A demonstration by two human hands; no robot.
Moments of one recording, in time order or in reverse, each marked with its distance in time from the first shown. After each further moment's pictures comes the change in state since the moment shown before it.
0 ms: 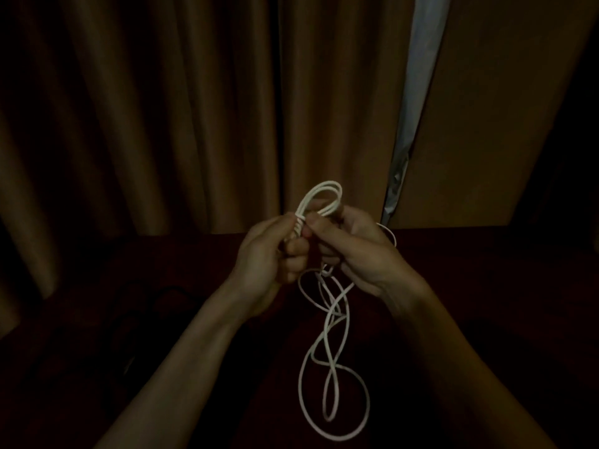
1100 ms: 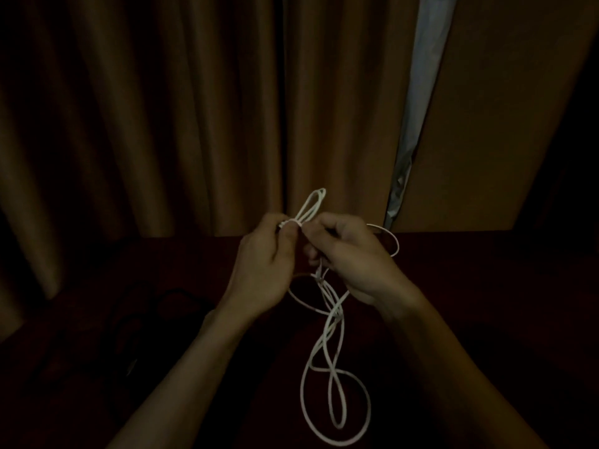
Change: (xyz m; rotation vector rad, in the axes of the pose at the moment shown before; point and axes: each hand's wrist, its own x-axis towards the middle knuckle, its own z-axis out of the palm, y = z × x) left_hand 0.007 -0.015 -0.019 0.858 0.270 0.472; right_hand 0.001 0.000 0.018 -0.192 0.095 0.009
